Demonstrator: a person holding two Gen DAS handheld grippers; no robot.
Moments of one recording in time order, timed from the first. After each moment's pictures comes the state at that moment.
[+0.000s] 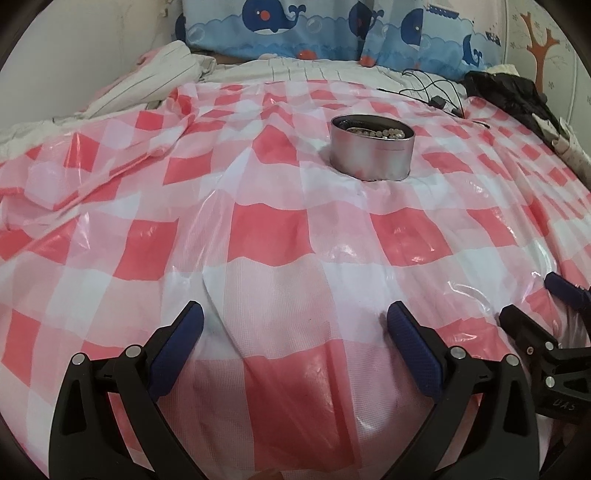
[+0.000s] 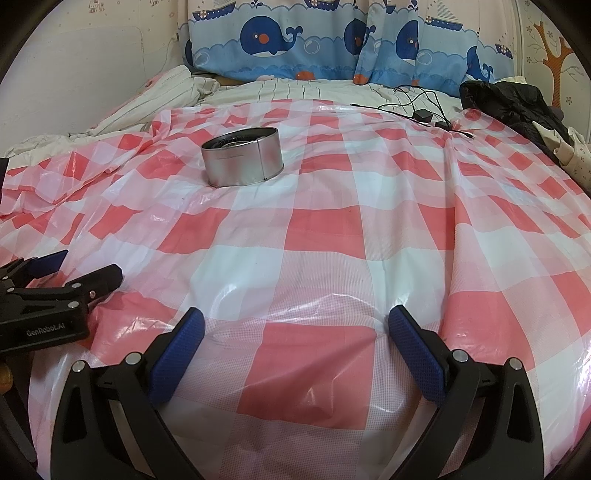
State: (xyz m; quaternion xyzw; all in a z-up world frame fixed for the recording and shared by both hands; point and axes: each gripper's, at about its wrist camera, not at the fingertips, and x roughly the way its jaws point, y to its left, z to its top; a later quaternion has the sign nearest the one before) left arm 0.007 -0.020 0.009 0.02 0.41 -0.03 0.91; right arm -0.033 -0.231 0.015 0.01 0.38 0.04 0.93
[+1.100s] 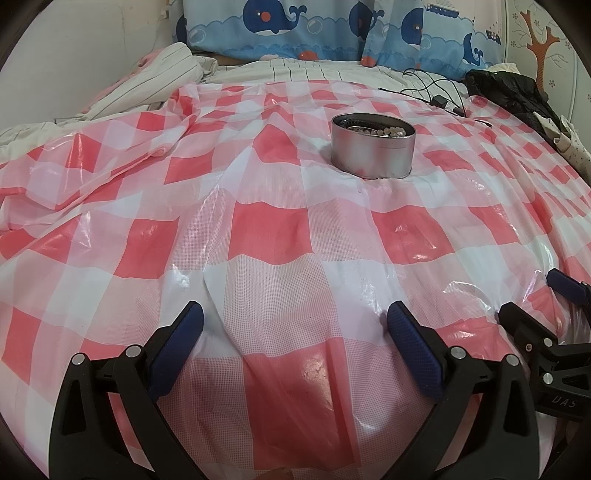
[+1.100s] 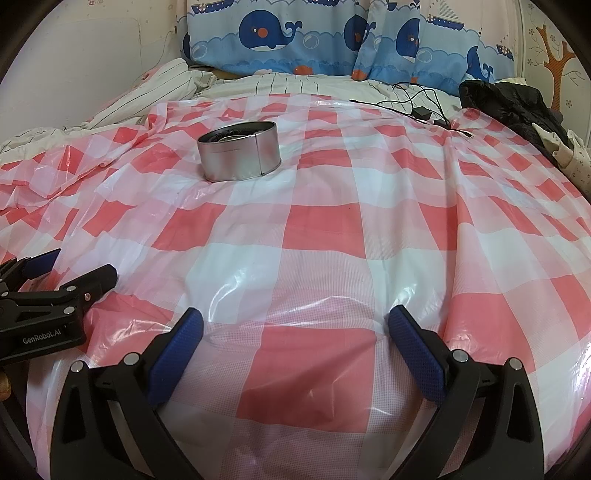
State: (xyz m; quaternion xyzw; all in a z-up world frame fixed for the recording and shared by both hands) left arm 0.008 -0.022 0.007 0.02 0.41 -0.03 0.91; right arm -0.034 -0.233 0.014 -0.01 0.39 0.03 0.92
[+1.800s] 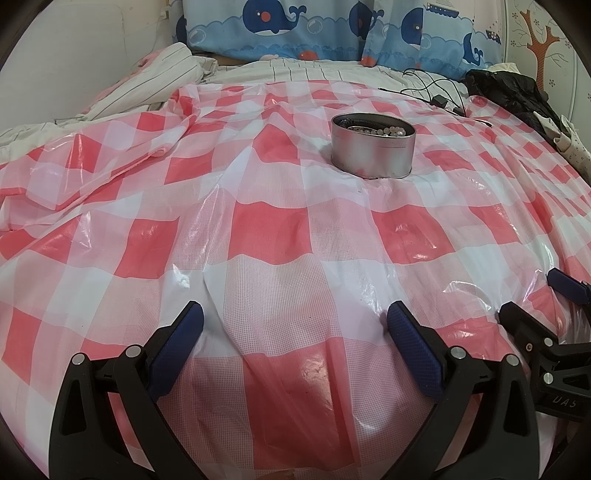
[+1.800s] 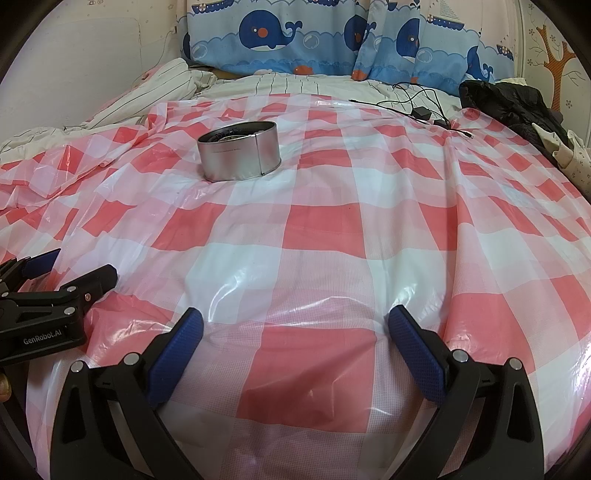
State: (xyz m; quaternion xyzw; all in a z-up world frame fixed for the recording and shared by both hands) left arm 0.007 -0.023 0.007 0.02 0.41 -0.03 0.91; right arm -0.034 -0.233 0.014 -0.01 0.39 0.03 0.92
